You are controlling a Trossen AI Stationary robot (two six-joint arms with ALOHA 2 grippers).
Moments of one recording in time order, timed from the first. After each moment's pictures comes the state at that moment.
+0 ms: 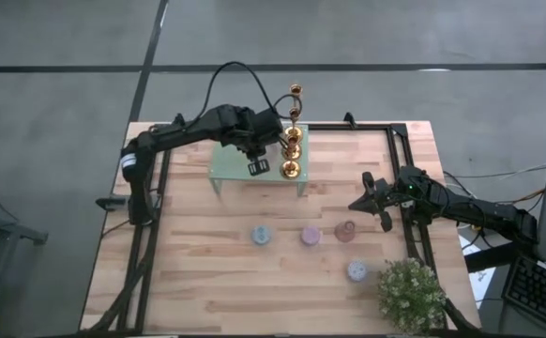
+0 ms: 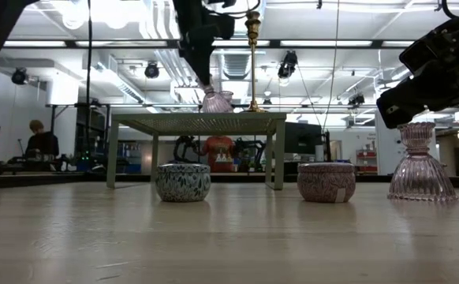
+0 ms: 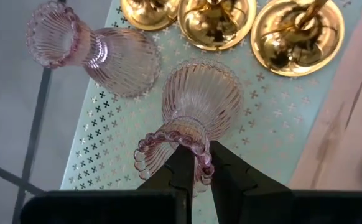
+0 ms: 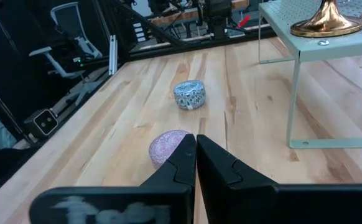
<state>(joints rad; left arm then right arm) 0.29 1.83 1.97 -1.28 -0.26 0.07 -0.38 0.28 0.02 0.04 -0.60 0.13</state>
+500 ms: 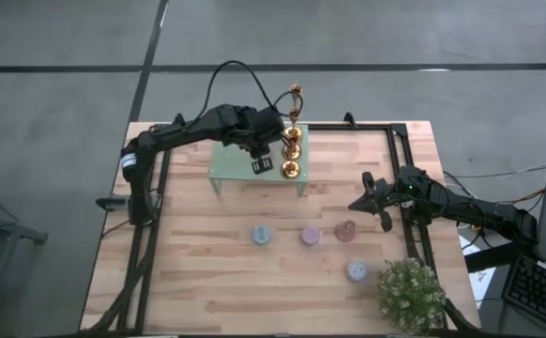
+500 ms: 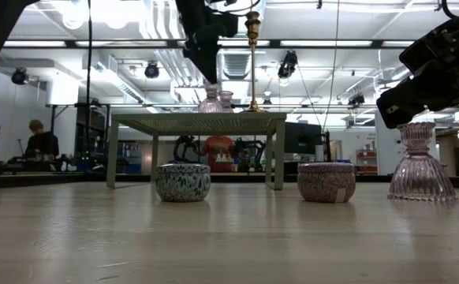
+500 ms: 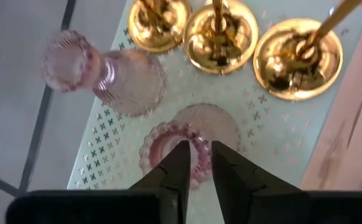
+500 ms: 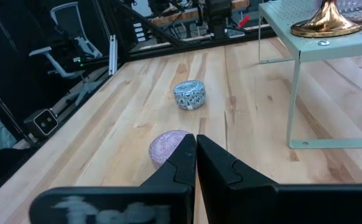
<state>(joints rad) 0.29 1.84 1.96 -1.21 -0.26 0.08 -0.38 0.28 0.02 0.04 -0.60 0.13</state>
